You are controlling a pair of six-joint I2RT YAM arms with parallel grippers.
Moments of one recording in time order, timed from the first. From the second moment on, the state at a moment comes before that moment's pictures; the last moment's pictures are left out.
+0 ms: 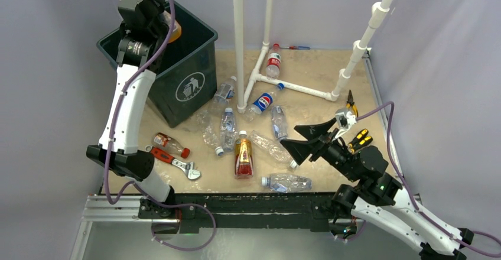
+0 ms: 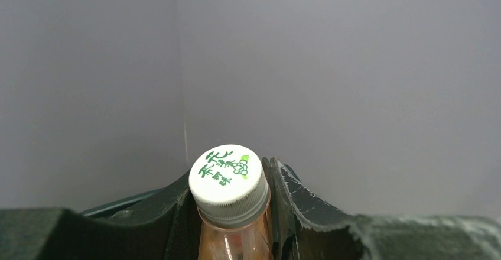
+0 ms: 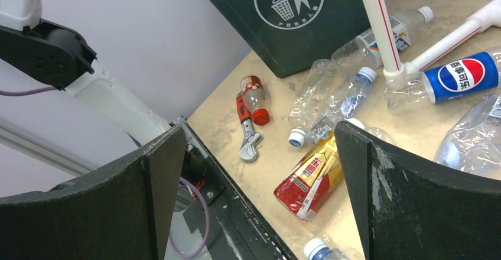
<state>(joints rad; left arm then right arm) -0.25 1.64 2.13 -0.22 -0.68 0.06 0.92 0.35 0.56 -0.05 0.08 0.53</state>
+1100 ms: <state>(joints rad) -0.05 1.80 1.79 0.02 -0.23 -0.23 0.92 0.34 0.45 -0.03 0.08 0.52</state>
